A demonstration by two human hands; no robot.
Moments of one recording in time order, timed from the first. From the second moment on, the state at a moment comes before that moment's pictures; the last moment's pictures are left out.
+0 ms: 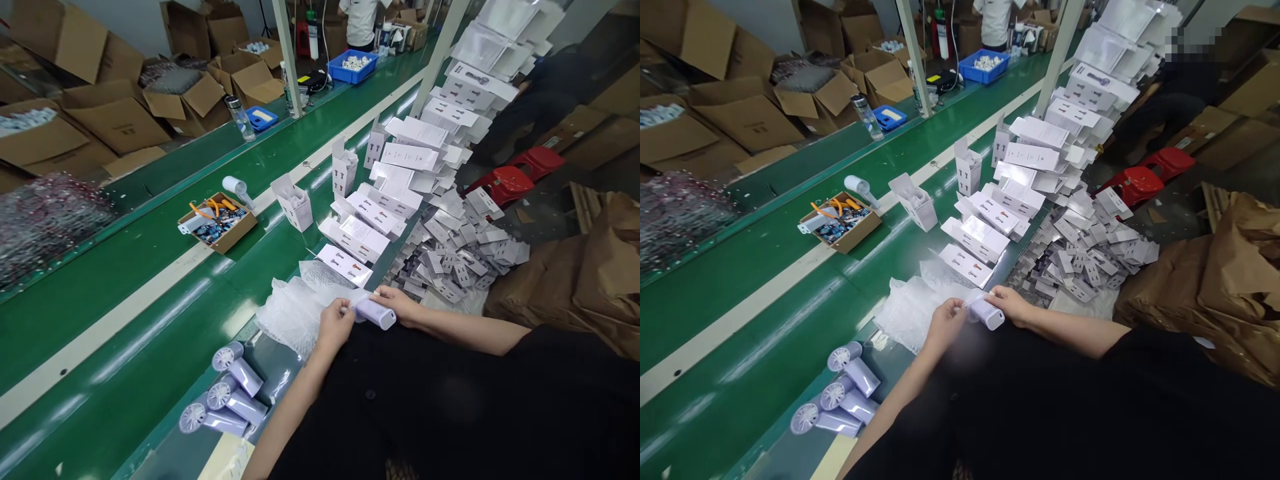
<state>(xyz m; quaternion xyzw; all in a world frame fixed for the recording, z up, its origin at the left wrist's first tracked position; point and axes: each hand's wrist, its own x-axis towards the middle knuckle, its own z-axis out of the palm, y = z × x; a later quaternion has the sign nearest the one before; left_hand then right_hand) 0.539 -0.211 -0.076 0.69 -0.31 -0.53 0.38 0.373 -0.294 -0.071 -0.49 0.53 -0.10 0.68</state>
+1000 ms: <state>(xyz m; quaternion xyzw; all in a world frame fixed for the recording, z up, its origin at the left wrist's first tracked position) 0.597 -0.202 -0.041 0.67 -0.07 -0.38 0.64 0.570 -0.542 -0.049 -0.88 0.39 0.19 0.17</state>
